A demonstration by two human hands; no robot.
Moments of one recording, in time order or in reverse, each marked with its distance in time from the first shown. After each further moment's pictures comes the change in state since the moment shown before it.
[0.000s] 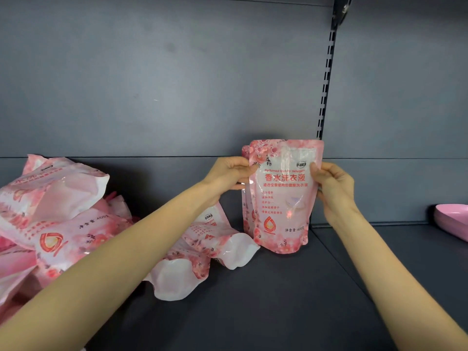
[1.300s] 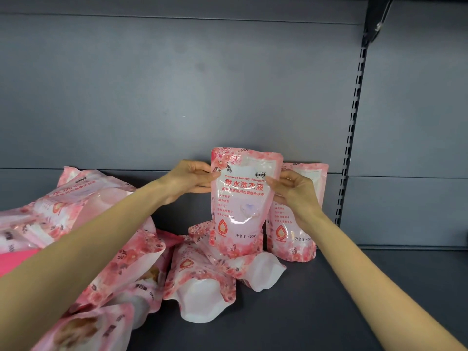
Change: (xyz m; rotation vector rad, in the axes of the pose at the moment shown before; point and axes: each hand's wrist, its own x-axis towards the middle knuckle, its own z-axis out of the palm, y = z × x) left_hand -0.014 0.002 -0.122 0.081 0.029 -0.038; right_hand -0.006 0.019 0.097 -0.027 -0.353 0.018
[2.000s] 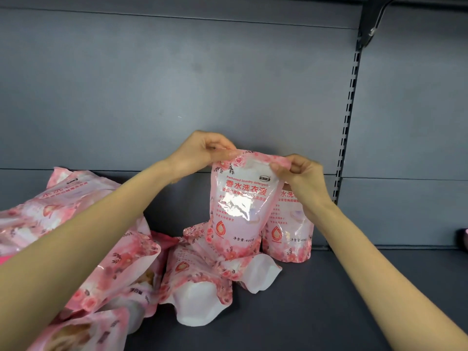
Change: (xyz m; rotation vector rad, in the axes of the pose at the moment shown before) left_hand 0.003 0.051 0.016 0.254 -0.027 0.384; right_hand -0.003 -0.035 -0.003 -0.191 0.020 -0.148
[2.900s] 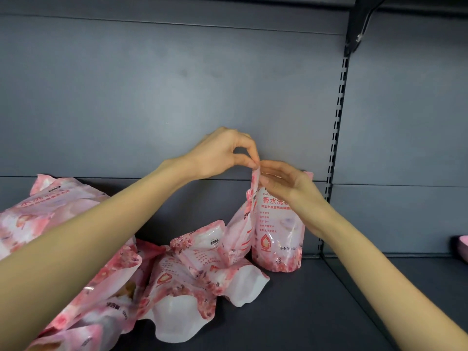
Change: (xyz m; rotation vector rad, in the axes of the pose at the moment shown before) left_hand 0.032 0.034 0.033 0.555 -0.117 0.297; right_hand -0.010 -0.012 -0.023 -0.110 -0.272 -0.005
